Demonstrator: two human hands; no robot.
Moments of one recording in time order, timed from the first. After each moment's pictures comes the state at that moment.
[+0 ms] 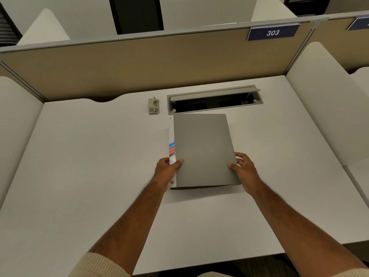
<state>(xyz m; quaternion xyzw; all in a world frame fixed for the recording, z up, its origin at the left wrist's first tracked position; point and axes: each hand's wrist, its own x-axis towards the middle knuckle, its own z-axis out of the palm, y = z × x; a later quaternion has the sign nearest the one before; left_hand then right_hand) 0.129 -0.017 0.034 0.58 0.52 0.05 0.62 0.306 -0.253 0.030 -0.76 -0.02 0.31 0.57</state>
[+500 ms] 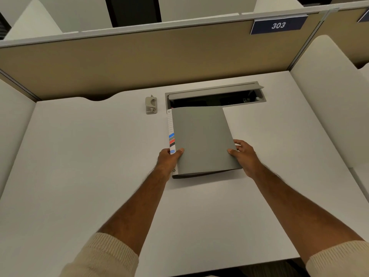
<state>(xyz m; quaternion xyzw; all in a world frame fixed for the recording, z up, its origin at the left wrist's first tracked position) 0.180 0.007 0.035 0.61 0.52 0.04 0.60 0.368 -0.214 0.028 -0.78 -0.04 0.32 0.54</state>
